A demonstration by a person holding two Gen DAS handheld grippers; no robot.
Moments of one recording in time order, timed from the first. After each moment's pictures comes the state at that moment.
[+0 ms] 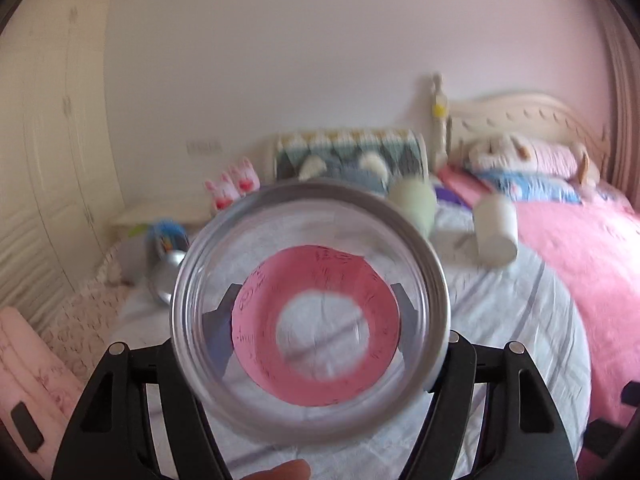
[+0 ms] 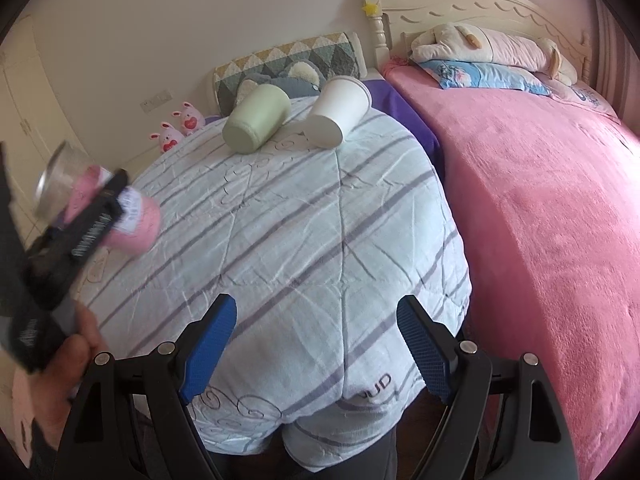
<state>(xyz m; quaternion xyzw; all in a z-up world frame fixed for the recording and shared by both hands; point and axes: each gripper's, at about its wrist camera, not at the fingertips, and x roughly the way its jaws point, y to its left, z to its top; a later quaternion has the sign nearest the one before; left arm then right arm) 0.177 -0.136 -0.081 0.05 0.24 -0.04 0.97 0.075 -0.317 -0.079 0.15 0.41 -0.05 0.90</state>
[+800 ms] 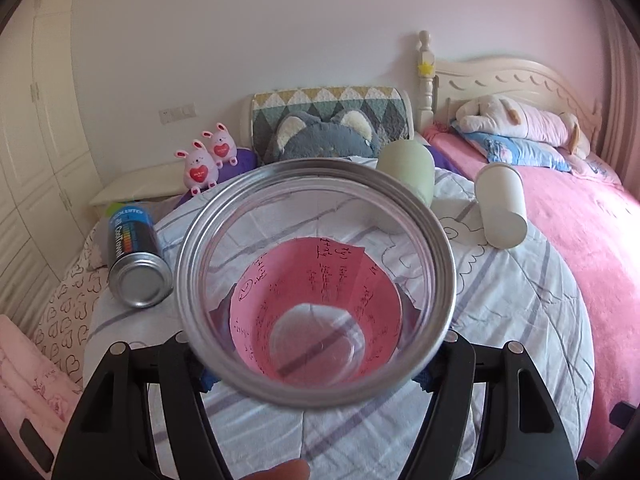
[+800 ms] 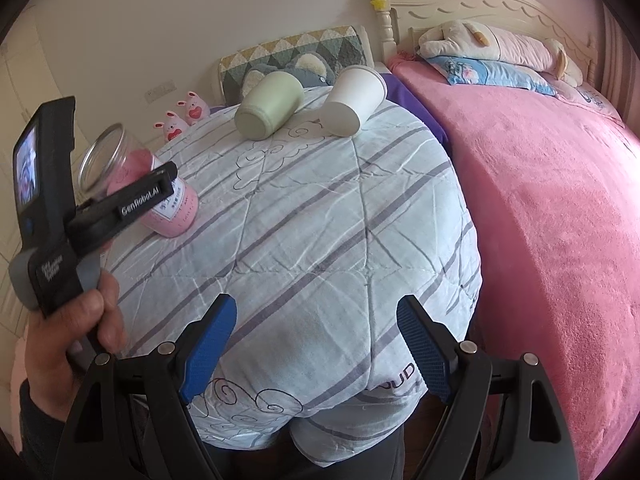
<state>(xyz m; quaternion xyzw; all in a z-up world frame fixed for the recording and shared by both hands) 0.207 -0.142 -0.075 0.06 0.30 -0.08 0.95 0.083 -0.305 -0.082 0.14 0.42 -0.04 0.90</state>
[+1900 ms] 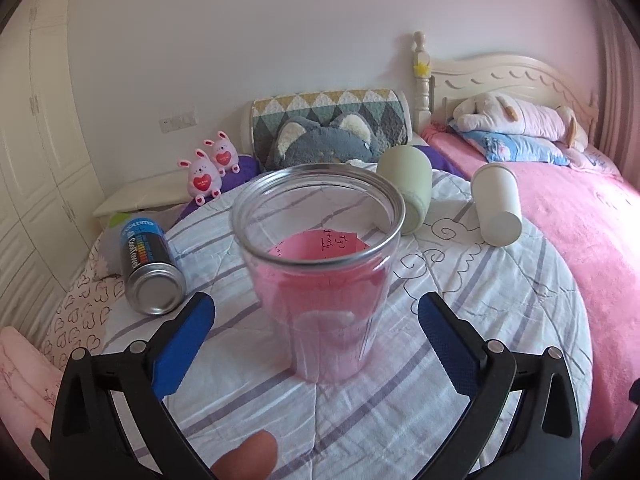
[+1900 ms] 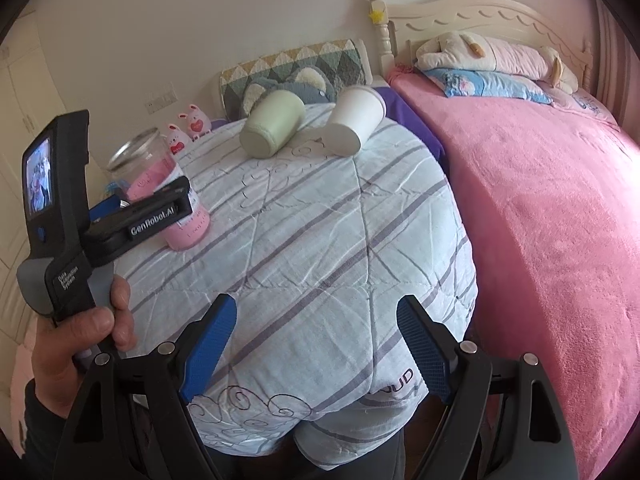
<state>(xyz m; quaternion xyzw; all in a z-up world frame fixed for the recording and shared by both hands) 0.194 -0.134 -0.059 0.08 0.30 -0.08 0.95 0.071 -0.297 -0.058 0.14 0.39 -0.05 0.91</state>
